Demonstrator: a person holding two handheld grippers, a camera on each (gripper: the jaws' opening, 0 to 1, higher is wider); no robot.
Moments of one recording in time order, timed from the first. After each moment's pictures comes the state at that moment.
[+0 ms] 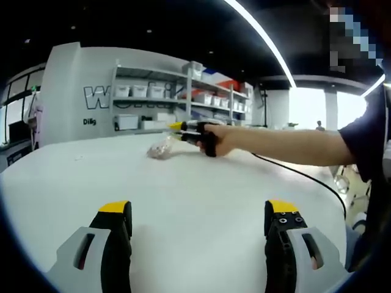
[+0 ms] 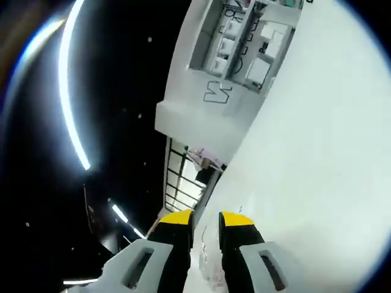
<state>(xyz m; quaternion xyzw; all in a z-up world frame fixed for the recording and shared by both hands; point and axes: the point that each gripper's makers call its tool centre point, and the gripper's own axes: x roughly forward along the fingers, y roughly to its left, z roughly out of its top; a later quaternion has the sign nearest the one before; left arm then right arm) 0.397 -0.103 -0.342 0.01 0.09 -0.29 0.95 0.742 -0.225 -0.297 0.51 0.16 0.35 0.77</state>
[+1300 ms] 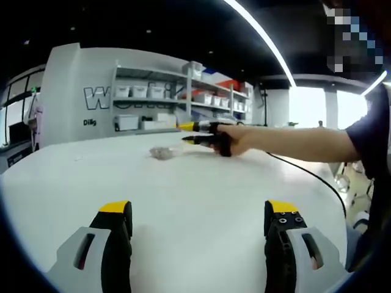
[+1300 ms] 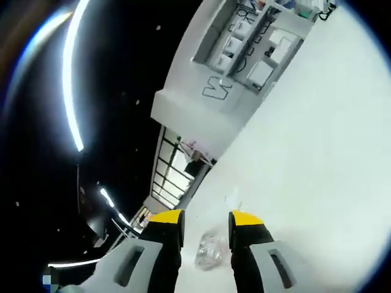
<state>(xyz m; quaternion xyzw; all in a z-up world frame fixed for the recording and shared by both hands) 0.395 -0.102 -0.343 0.01 0.09 -0.29 0.95 0.713 -0.269 -0.307 0.43 0.18 0.35 0.81</state>
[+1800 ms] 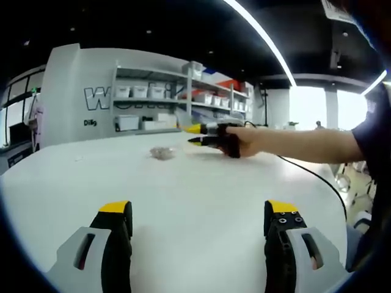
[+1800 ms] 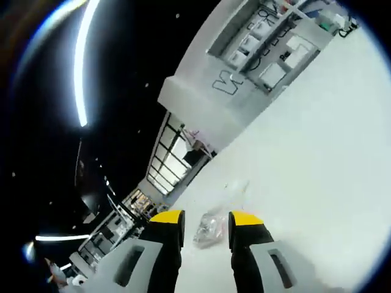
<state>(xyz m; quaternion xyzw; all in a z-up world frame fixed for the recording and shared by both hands) 0.397 -0.101 -0.342 0.01 0.09 -0.29 0.95 0.675 -0.257 -0.314 0.31 0.17 0.39 0.85</state>
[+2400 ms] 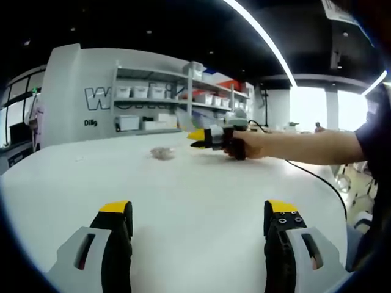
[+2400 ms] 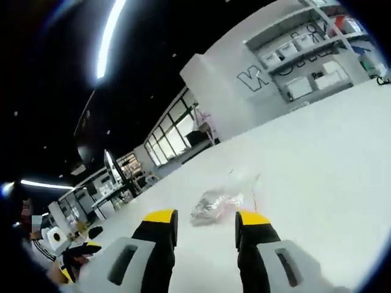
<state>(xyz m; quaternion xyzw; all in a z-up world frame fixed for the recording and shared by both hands) 0.397 -0.101 -0.342 0.01 0.09 -0.29 0.95 0.644 -0.248 -0.325 0.20 0.16 0.42 0.87</state>
